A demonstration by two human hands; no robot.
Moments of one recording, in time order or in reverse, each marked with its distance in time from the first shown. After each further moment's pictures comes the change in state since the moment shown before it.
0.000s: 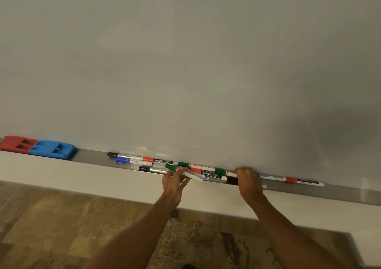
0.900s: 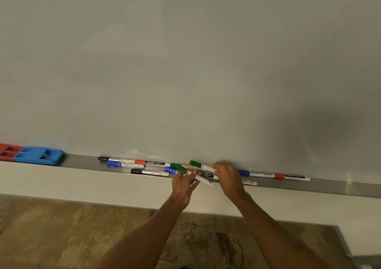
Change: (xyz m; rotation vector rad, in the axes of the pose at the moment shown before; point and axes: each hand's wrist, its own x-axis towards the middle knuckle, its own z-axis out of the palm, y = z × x) left_hand -0.018 -0.029 0.030 0.060 -0.198 -0.041; right_hand -0.005 -0.033 -0.011 0.301 0.169 -0.145
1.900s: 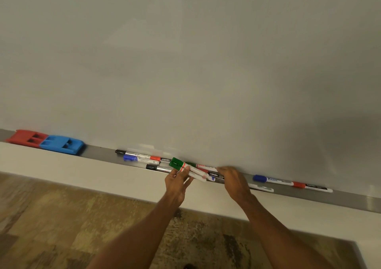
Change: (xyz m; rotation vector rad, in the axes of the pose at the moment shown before) left_hand 0.014 0.030 -0.051 -0.064 0.138 0.082; right_hand 0.012 -0.012 0.027 0.051 -0.163 -0.053
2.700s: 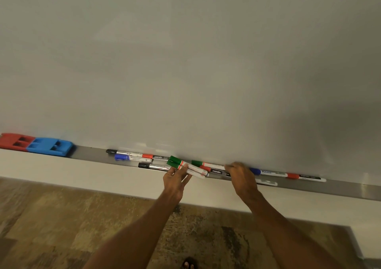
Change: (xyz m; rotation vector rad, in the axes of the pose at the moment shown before) left_hand 0.003 -0.014 0.010 0.021 -0.017 -0.044; right_hand -0.006 0.043 -0.004 -0.304 -0.045 0.057
